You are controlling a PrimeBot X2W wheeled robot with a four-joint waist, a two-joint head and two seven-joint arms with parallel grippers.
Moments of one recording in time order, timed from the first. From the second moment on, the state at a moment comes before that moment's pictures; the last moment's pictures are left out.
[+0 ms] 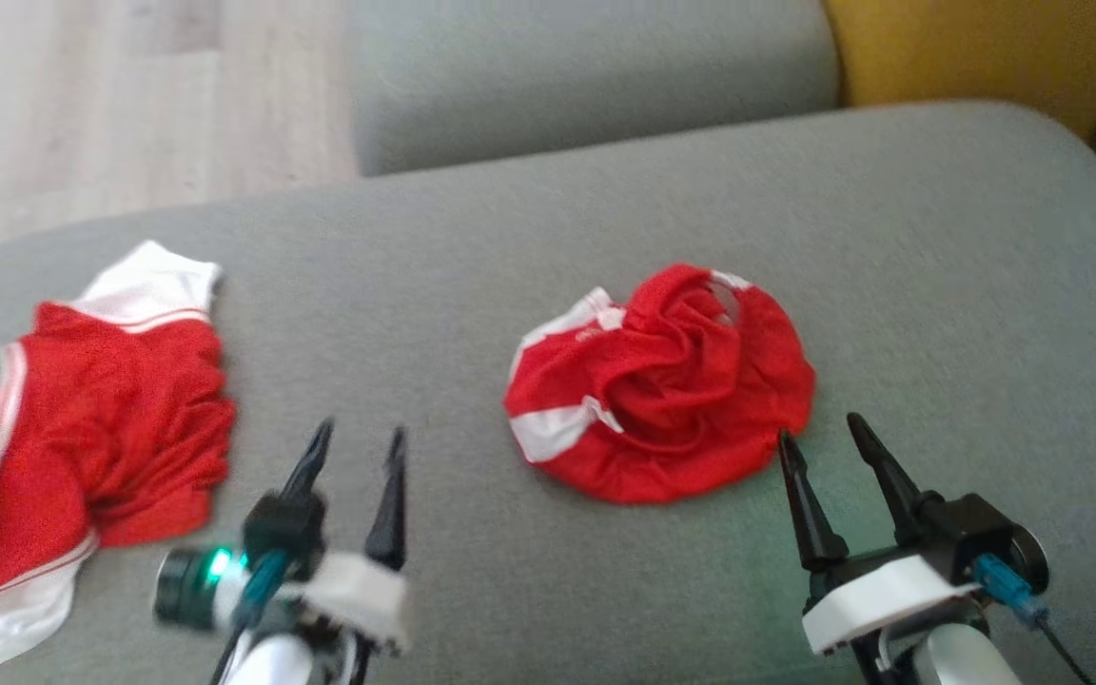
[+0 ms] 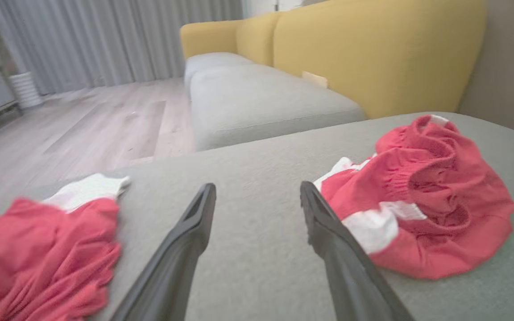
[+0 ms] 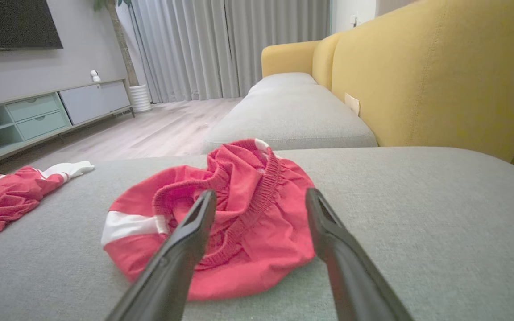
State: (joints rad) left arm -0.11 0.19 -0.52 0.26 -0.27 0.26 -0.26; right arm -0.03 -0.05 0.16 0.33 0.10 0.13 -0.25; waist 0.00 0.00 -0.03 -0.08
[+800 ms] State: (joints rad) left arm 0.33 0.11 -0.24 -0.05 -0.07 0.23 -0.26; right arm 0.11 -0.05 0.12 0.27 0.13 0.13 -0.25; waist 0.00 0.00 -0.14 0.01
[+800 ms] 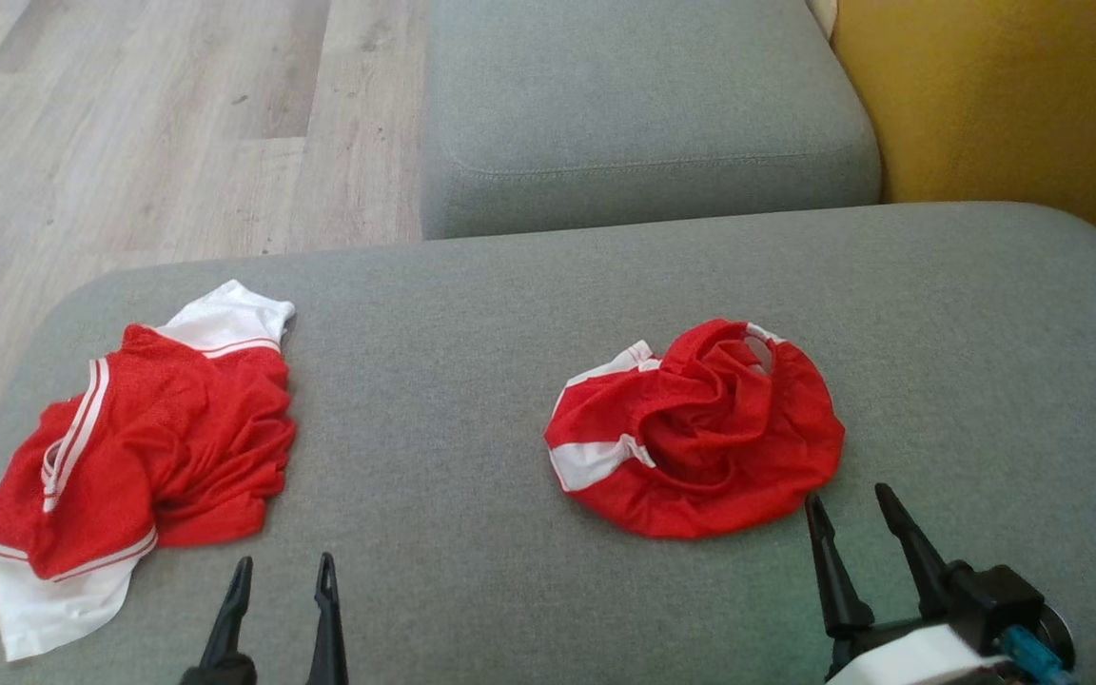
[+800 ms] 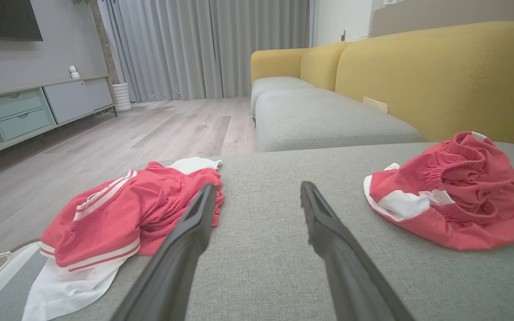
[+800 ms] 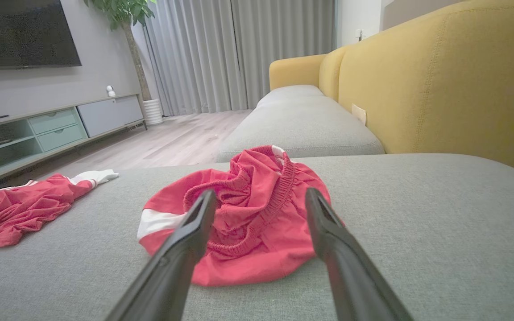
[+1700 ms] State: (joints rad) left arm 0.34 0.07 -0.21 0.00 -0.04 0.19 -0.26; right arm 0.11 -0.05 0.11 0.27 0.12 0.13 -0.25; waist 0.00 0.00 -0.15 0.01
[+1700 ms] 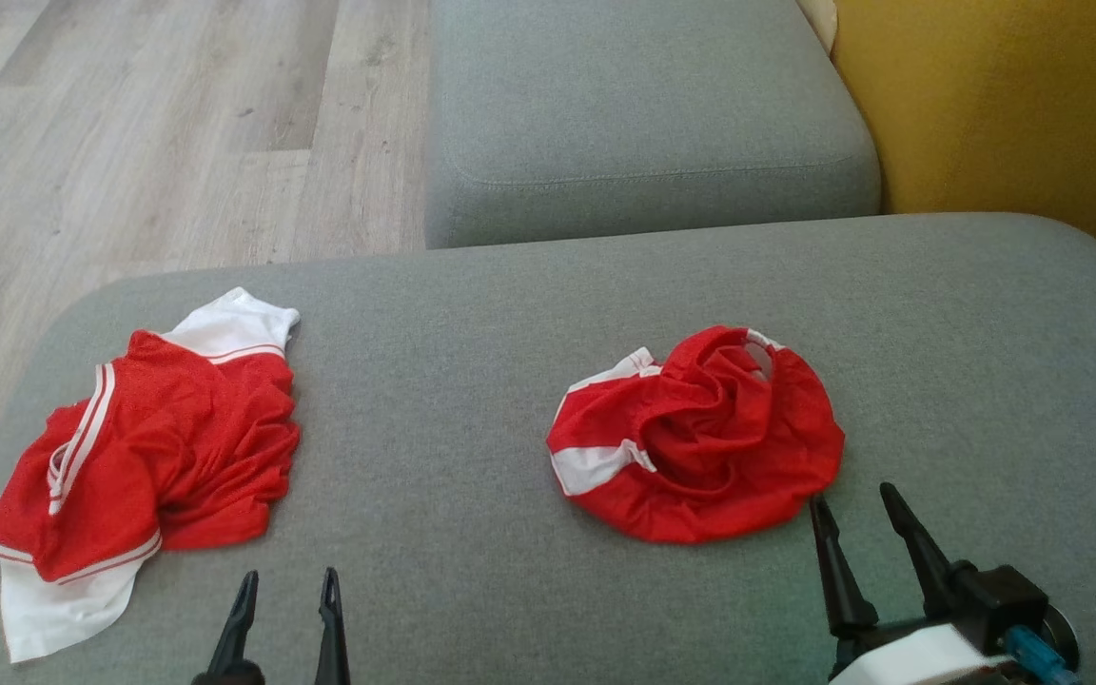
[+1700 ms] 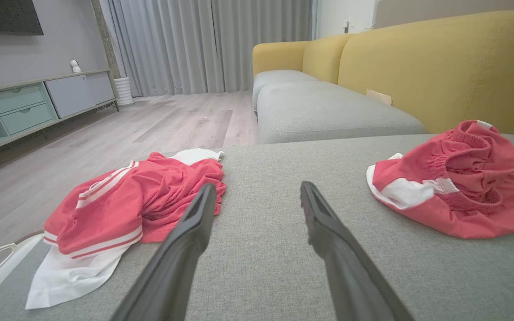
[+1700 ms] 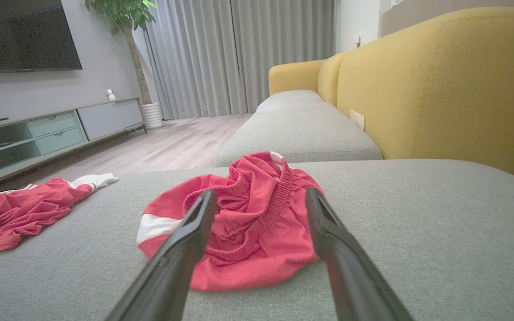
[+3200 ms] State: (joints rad) left arm 0.31 0.07 -0.27 0.04 -0.01 0.19 -0.26; right arm 0.03 -0.05 0.08 0.28 0.10 0.13 -0.25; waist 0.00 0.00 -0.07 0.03
